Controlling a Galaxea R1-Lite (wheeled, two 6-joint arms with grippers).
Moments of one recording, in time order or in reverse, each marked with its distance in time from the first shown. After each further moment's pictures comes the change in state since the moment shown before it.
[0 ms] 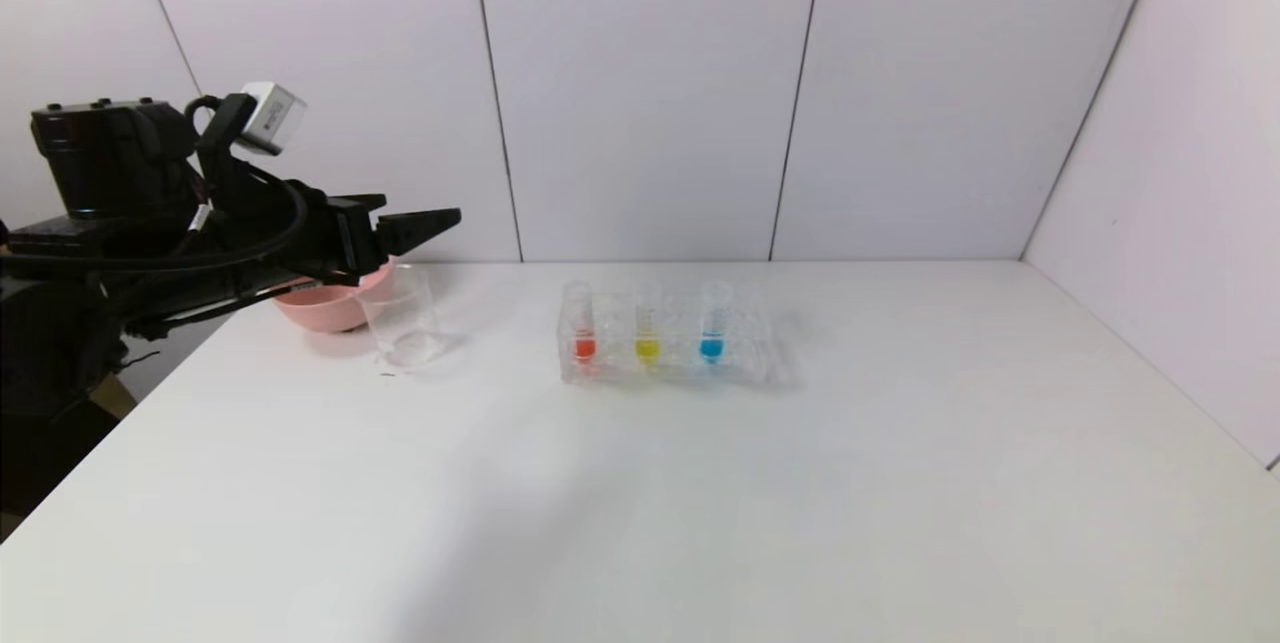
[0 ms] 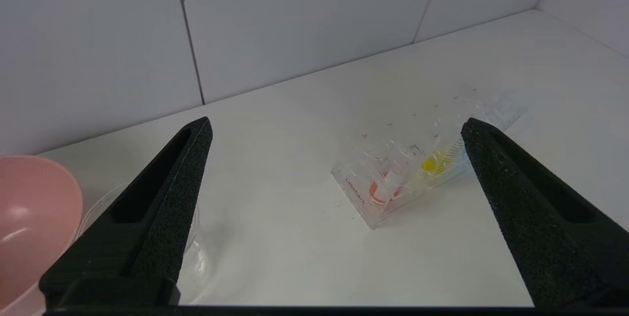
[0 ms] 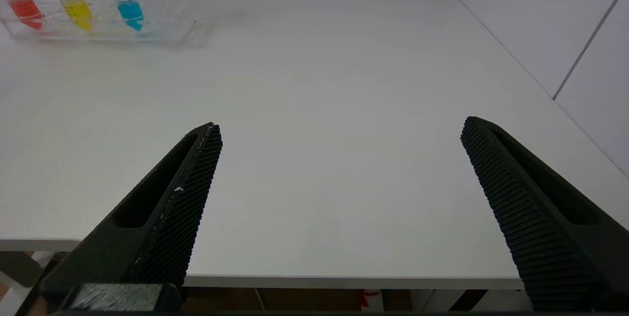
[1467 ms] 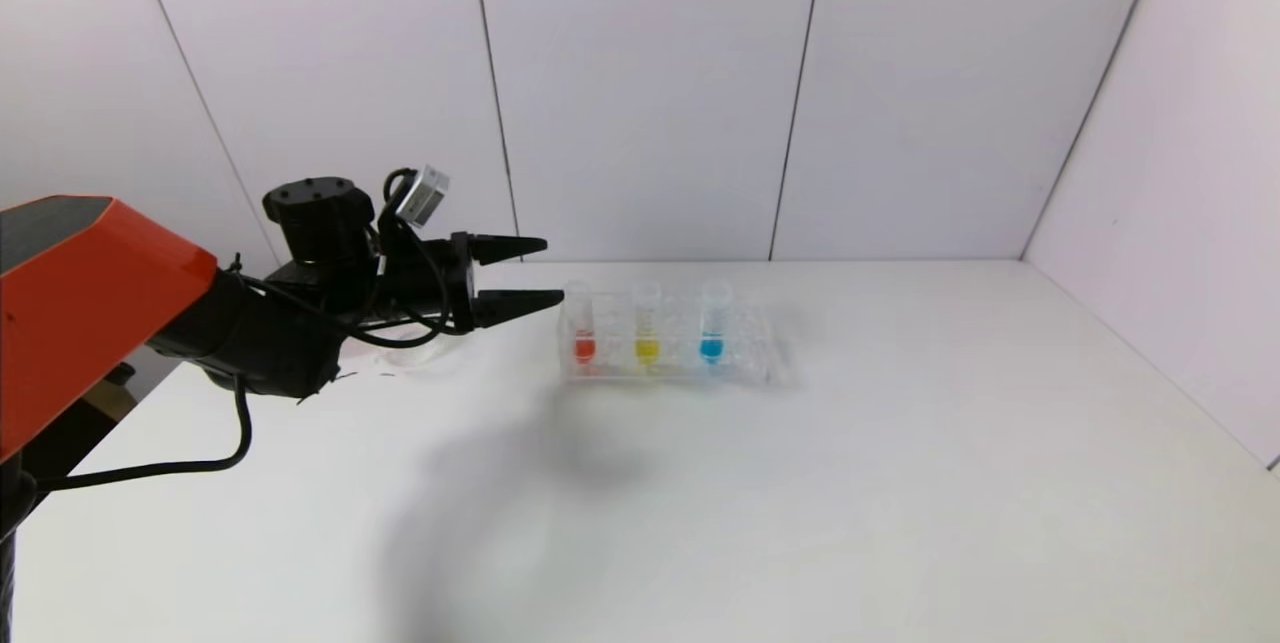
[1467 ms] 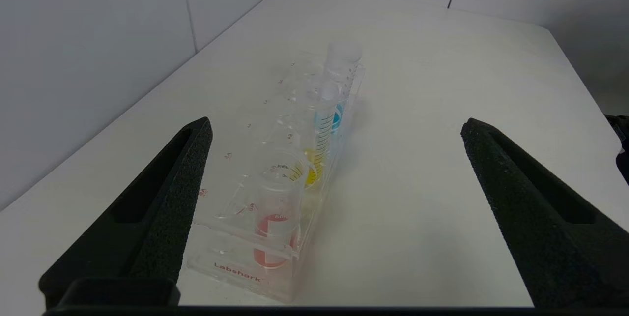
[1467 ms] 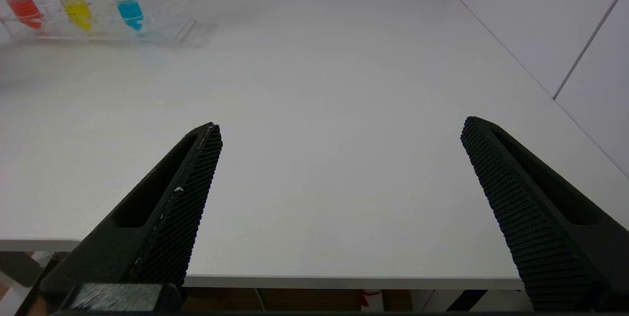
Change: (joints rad) left arm -0.071 0.468 -0.199 -0.397 -0.661 0.006; right arm 0.000 0.000 0.000 0.000 0.000 0.000
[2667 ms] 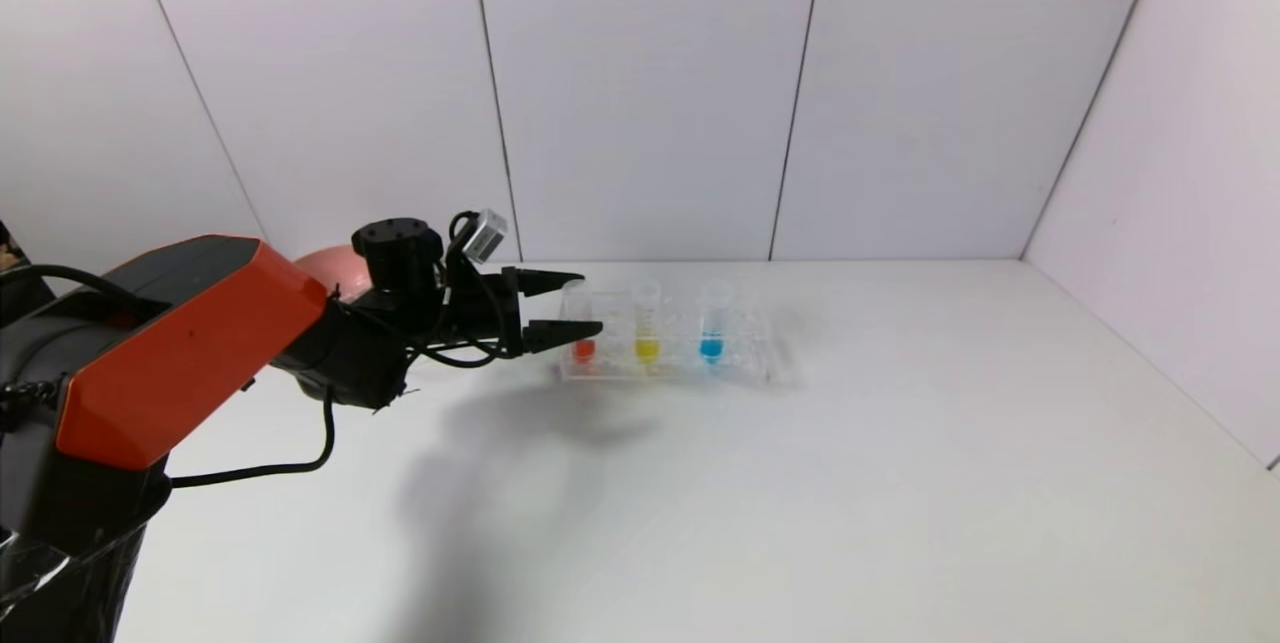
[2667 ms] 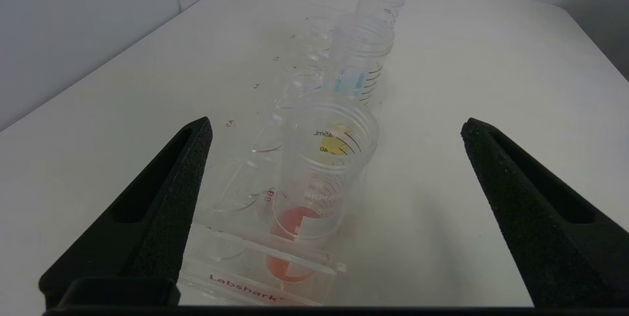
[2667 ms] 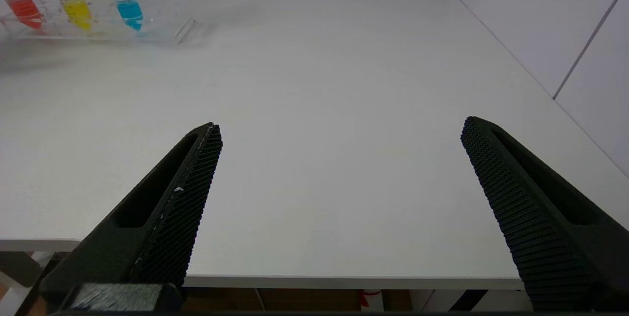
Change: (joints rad) left arm -0.049 0.202 -0.147 0.001 0.022 0.001; right arm 0.000 0.000 0.000 0.000 0.000 0.000
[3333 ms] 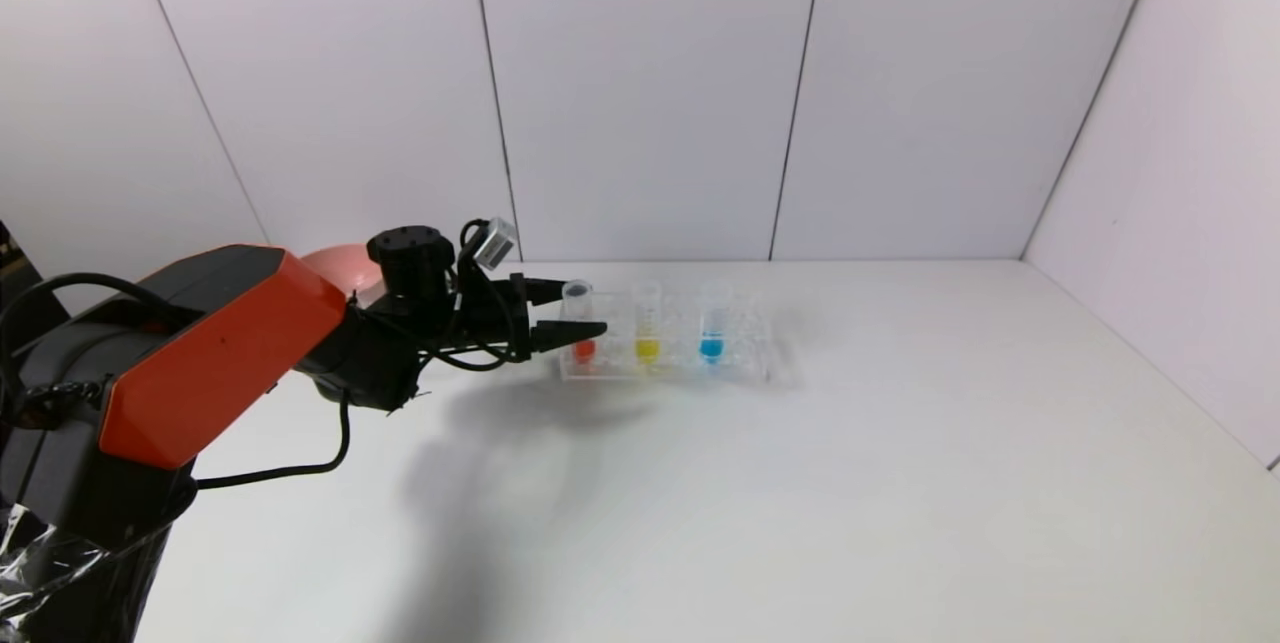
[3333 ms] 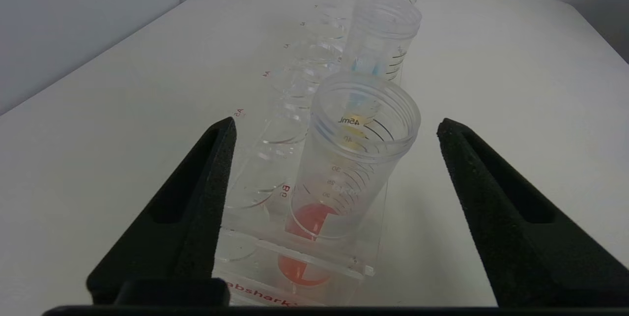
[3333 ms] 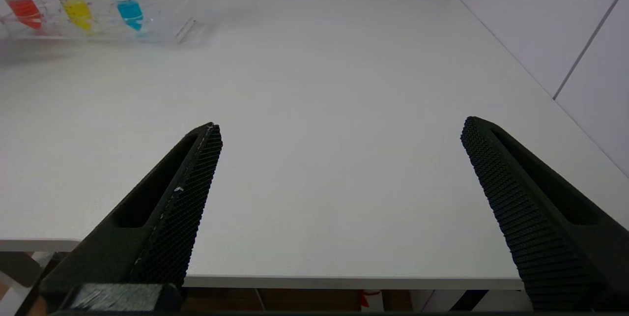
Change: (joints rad) left arm -0.009 0.050 -0.047 0.005 0.005 -0.002; right arm 0.000 0.000 0.000 0.000 0.000 0.000
